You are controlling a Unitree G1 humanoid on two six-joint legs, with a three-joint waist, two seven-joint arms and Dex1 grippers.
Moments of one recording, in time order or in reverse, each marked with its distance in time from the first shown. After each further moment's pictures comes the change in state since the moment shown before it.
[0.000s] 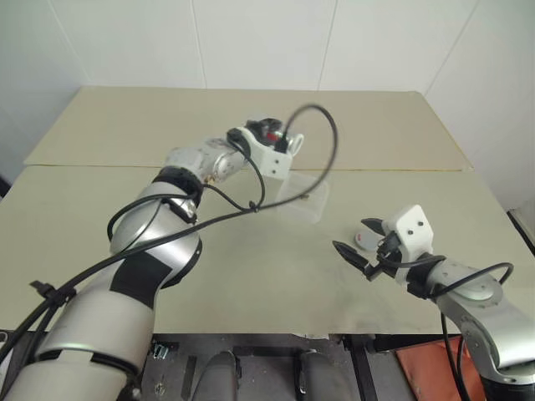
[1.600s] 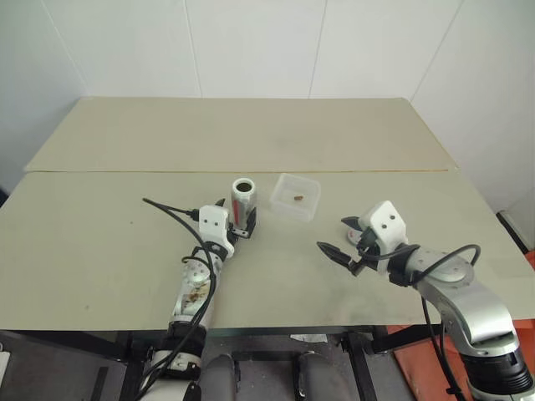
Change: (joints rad) left arm 1.114 -0.253 0.510 -1.148 -0.741 0.399 -0.126; right arm -0.126 0.008 0.137 0.145 -0.081 -0.047 0.090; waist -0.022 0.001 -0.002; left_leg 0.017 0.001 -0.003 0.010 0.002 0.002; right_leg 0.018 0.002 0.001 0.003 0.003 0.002
